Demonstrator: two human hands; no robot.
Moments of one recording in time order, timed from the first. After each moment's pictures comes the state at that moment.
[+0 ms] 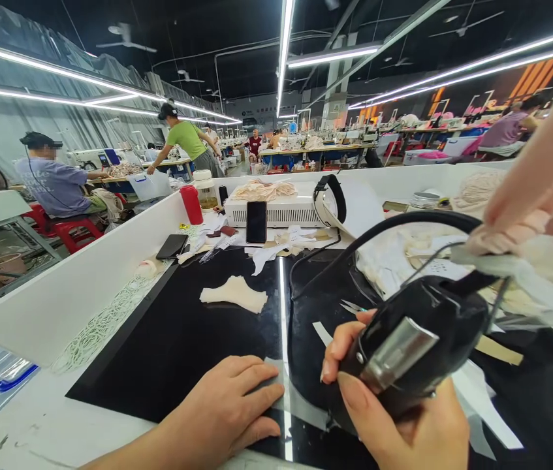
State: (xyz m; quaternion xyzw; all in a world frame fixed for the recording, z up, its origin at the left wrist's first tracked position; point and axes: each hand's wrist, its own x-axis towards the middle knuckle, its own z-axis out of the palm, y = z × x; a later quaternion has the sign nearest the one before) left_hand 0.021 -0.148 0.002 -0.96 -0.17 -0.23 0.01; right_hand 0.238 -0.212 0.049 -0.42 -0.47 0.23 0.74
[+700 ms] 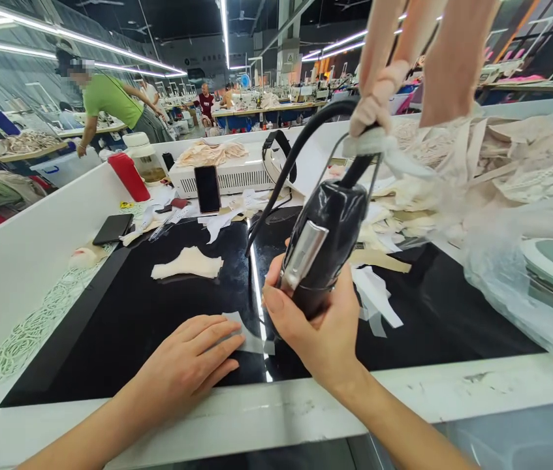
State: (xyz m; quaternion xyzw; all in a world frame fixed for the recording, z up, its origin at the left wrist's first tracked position) left_hand 0.023 -0.148 0.026 -0.97 -0.11 -0.22 0.02; right_hand 0.230 -0.209 0.068 -0.40 -0.43 0.27 0.77
